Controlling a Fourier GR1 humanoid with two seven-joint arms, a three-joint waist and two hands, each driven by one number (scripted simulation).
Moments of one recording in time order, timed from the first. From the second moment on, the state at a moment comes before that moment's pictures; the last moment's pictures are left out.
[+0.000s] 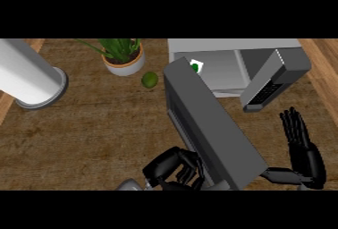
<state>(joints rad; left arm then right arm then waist) -0.23 0.01 -0.68 -1.21 -0.13 -0.10 -0.23 0.03 -0.18 -0.14 -1.28 -0.05 0.17 -0.69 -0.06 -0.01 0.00</state>
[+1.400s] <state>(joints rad) -0.71 0.01 -0.92 -1.01 0.48 0.58 -0.28 0.09 -0.35 -0.11 -1.76 -0.37 0.49 -0.39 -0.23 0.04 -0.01</state>
